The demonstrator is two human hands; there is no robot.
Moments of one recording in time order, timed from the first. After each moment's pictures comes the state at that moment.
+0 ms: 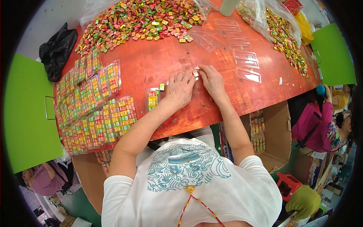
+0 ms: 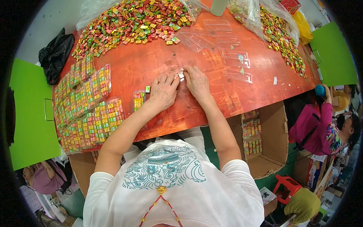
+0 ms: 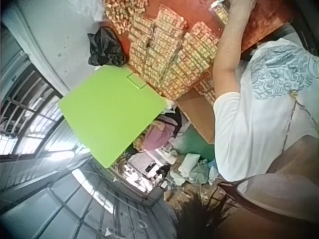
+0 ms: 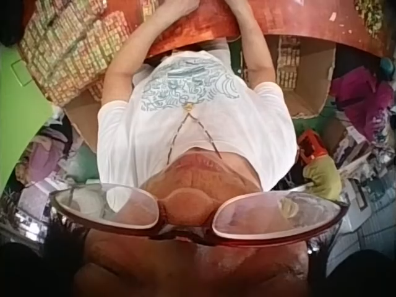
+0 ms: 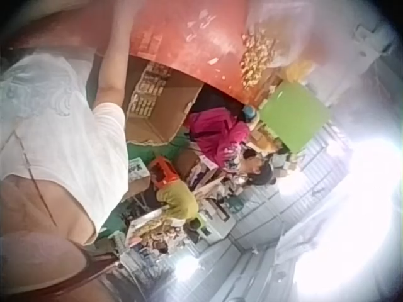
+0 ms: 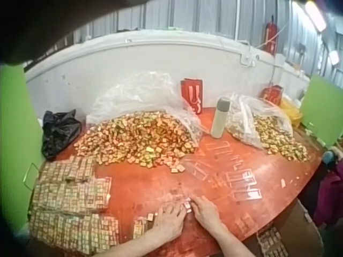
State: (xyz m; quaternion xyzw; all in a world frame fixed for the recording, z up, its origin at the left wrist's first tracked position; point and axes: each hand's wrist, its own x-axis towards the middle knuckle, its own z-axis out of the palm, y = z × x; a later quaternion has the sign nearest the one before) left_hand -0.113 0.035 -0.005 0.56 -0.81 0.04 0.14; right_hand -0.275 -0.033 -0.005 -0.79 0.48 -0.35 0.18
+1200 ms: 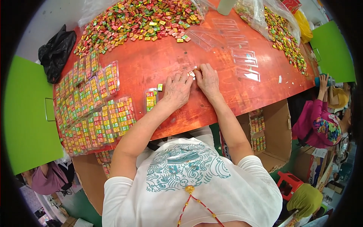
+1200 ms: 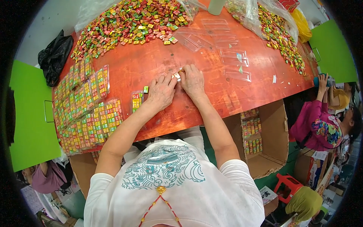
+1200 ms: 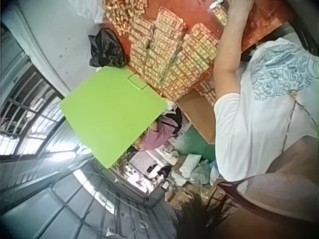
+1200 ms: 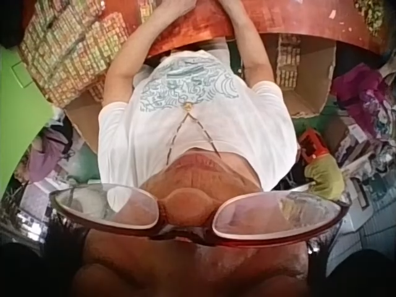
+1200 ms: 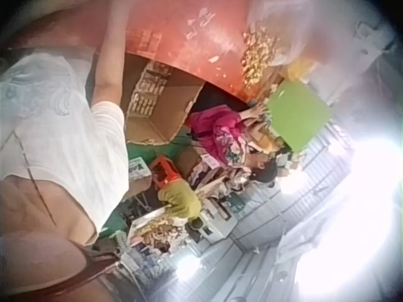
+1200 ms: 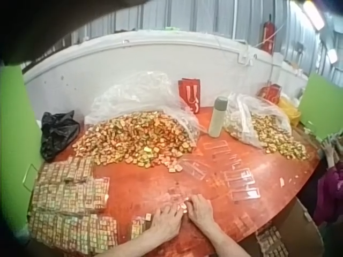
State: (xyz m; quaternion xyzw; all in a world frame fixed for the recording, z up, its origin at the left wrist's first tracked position) left_hand -0.111 0.036 -0.009 0.56 -0.81 0.05 0.18; right_hand -0.264 -0.039 -0.028 -0.79 0.48 -0.36 0.09
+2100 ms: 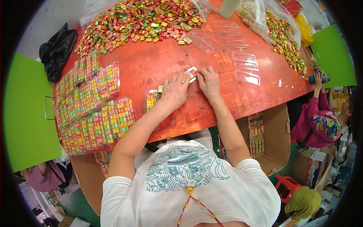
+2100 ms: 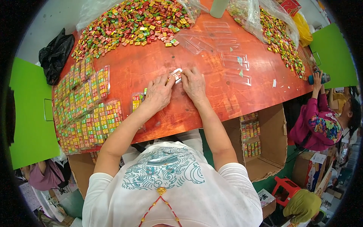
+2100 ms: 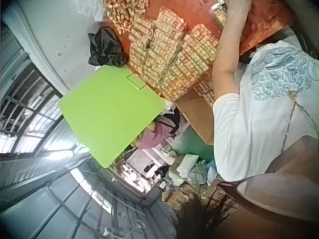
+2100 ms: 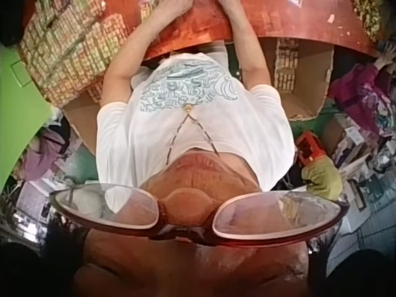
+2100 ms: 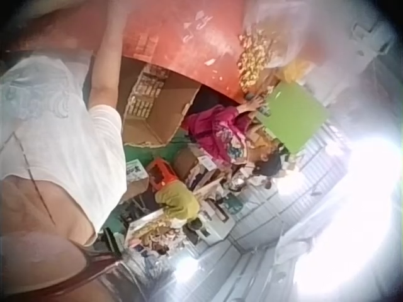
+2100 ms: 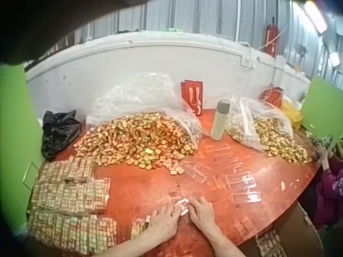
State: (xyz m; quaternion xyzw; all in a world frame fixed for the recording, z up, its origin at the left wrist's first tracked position) left_hand -0.105 0.032 -0.003 0.59 -0.79 -0.01 0.18; right_hand -0.269 -0.039 -0.025 -0.76 0.50 -0.38 0.15
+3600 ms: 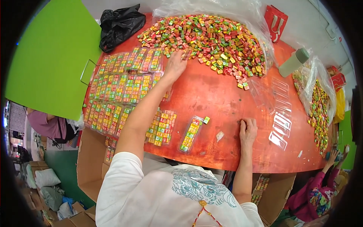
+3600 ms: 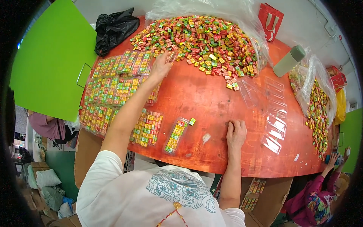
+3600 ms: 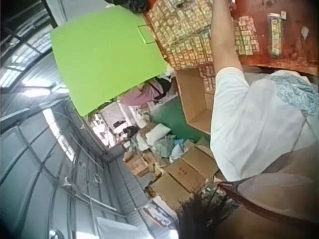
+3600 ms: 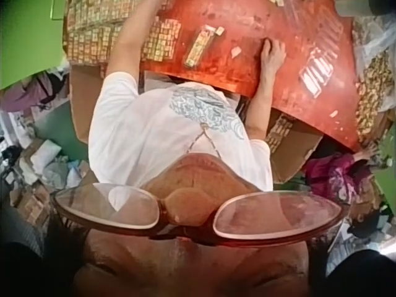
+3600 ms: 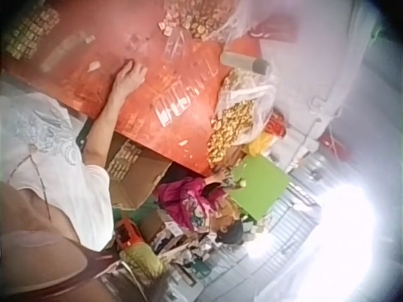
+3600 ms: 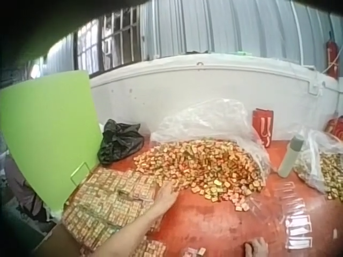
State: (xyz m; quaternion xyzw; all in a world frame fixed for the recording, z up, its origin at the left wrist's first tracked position) left_hand 0.128 -0.048 0.040 0.78 -0.46 -0.08 0.41; right_hand -0.273 -0.038 -0.023 -0.79 0.48 -0.35 0.17
